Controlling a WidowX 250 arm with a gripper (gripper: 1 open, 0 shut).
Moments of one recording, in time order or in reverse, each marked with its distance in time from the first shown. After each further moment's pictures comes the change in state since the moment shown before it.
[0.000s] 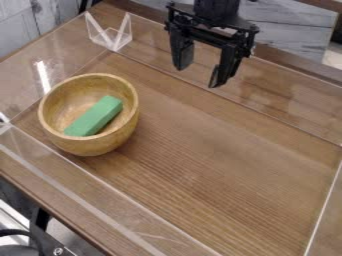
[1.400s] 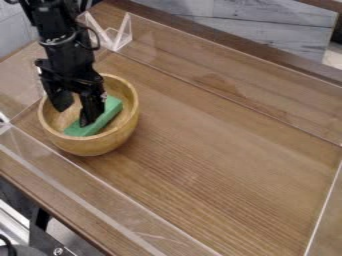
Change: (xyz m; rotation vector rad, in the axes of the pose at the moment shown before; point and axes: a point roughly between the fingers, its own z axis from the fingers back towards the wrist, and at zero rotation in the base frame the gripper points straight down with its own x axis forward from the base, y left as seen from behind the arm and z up) arm -0.063 0.135 -0.080 -0.024 -0.093 0.050
